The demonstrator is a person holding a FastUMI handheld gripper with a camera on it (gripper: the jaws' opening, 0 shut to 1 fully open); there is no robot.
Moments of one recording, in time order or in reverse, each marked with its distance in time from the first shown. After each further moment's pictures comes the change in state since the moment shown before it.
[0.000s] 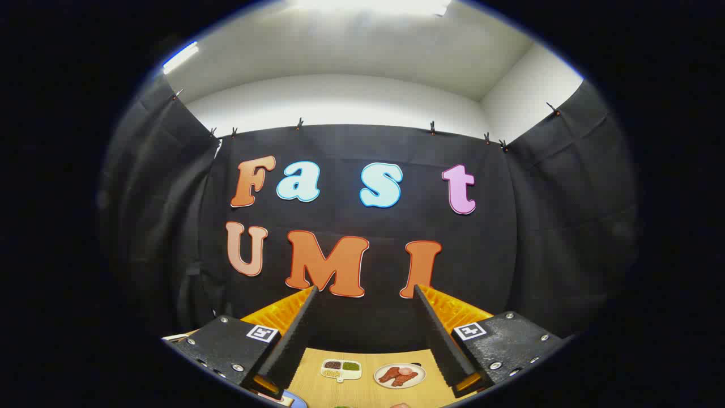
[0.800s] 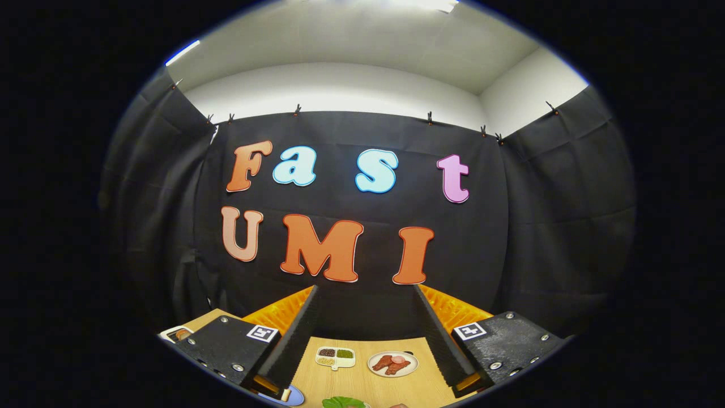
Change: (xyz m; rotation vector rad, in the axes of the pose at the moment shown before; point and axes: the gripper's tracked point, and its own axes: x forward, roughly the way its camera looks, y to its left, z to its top) arm -0.028 -0.002 -0.019 -0.043 0.078 -0.054
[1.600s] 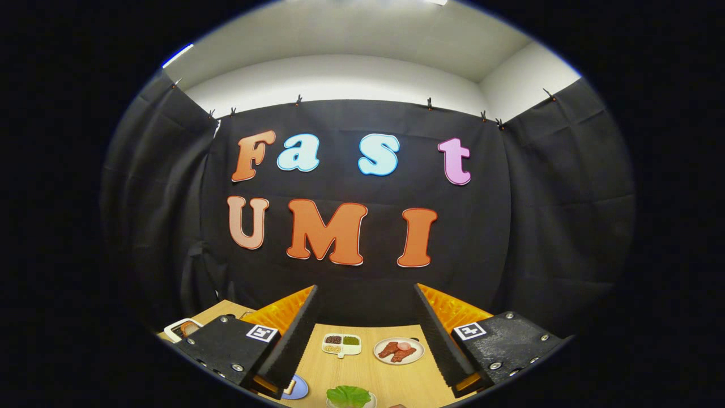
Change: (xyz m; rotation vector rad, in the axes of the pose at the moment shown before) arm -0.016 0.002 -0.042 0.047 0.080 0.043
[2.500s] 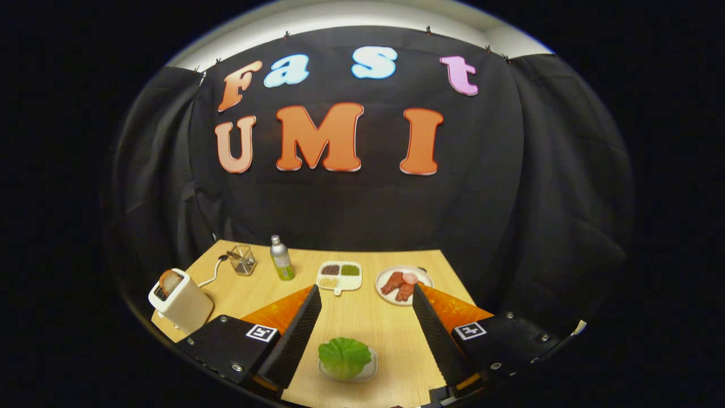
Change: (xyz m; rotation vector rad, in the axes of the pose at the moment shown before) arm 0.028 -0.008 -0.216 0.012 0.494 0.031
